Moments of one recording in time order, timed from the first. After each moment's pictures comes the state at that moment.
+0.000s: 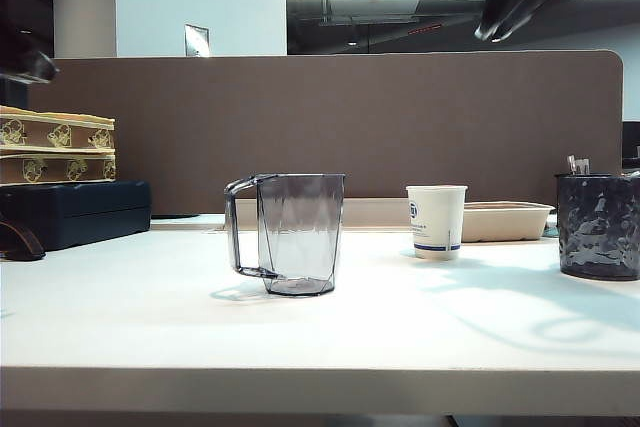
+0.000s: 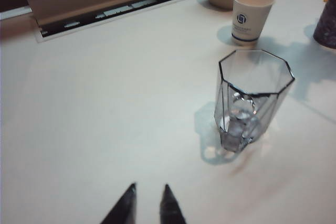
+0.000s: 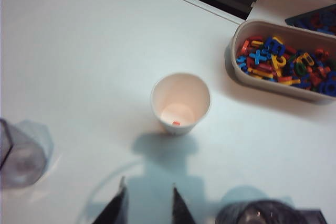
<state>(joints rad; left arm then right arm) -0.18 0.64 0.44 -0.14 0.34 0.21 0.27 1.44 1.45 -0.69 -0.13 -0.16</state>
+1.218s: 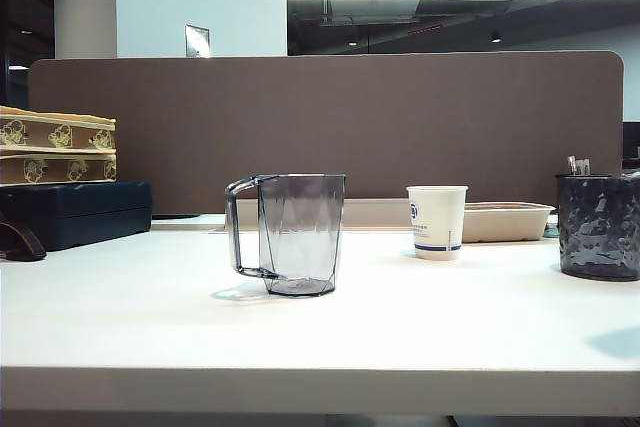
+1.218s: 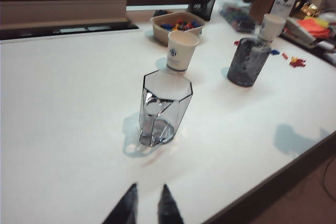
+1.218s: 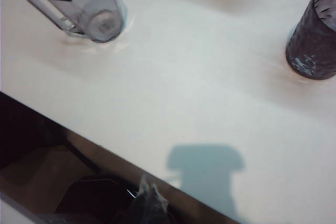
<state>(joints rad) -0.18 0.09 0.45 -0.56 0.48 -0.04 0.31 0.69 0.91 -0.98 -0.21 0.00</state>
